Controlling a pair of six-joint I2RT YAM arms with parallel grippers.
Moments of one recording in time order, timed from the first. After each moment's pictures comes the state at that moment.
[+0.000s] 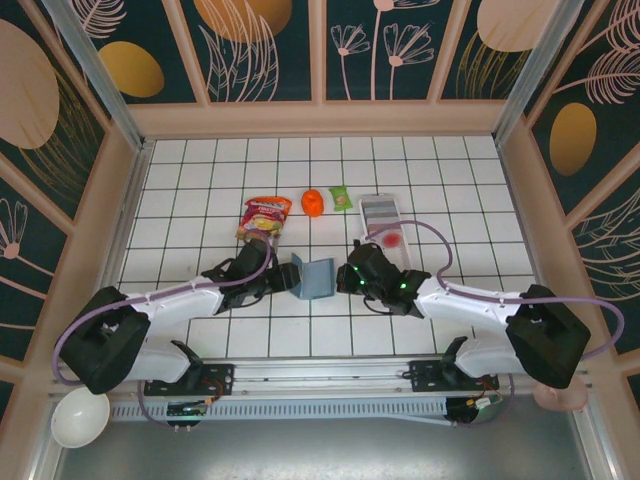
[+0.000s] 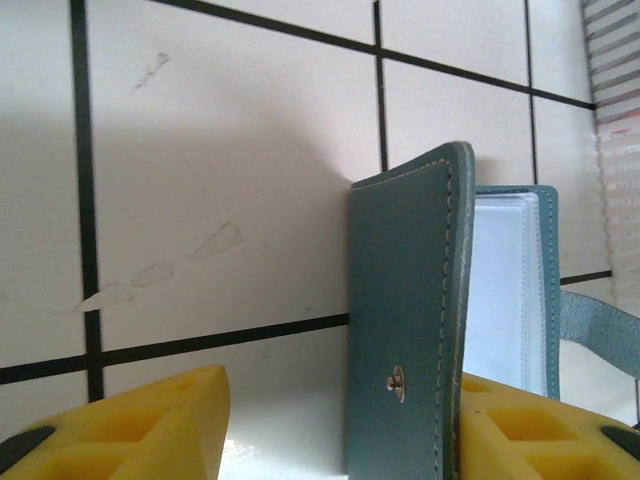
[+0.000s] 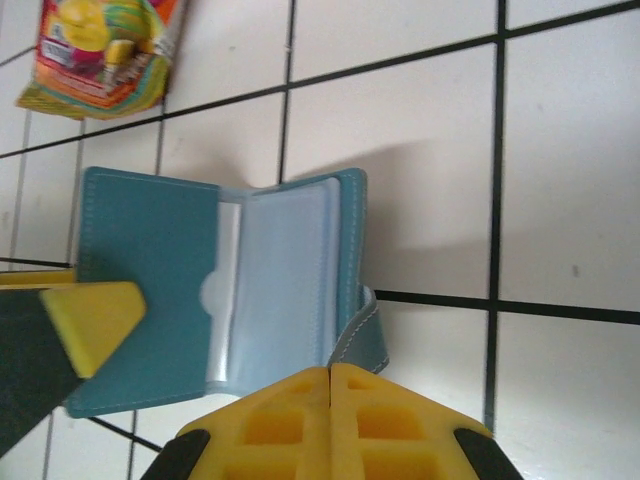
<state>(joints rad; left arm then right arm) -0.70 1.34 0.51 -0.02 0.09 -0.84 0.92 1.28 0.58 -0.09 0.09 0.92</state>
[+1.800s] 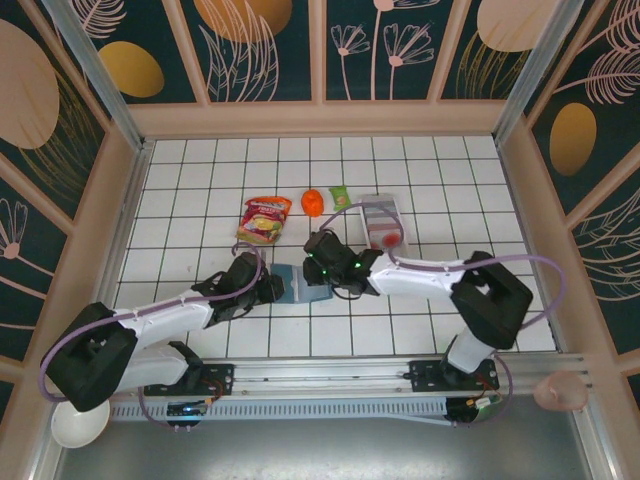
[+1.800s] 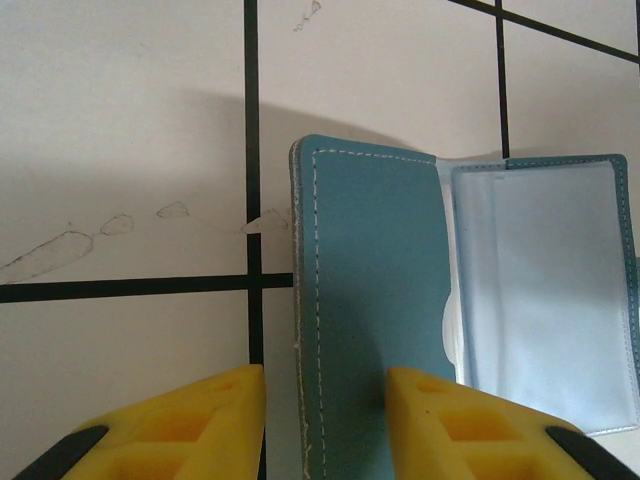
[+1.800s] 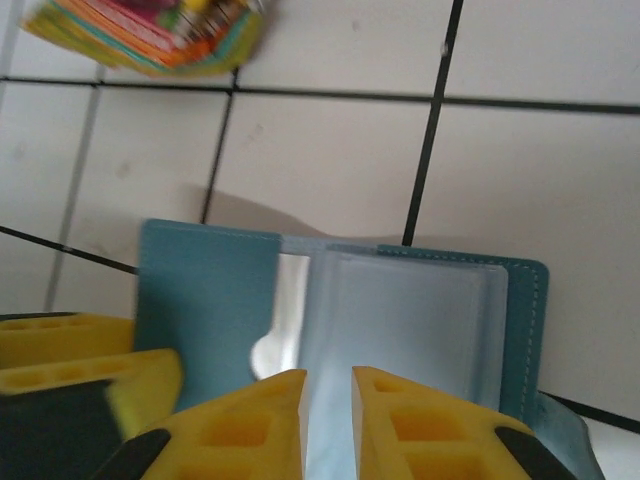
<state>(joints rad) -0.70 1.23 0.39 -0.04 0.00 -0.81 1.00 1.65 0.94 -0.19 0.11 0.78</state>
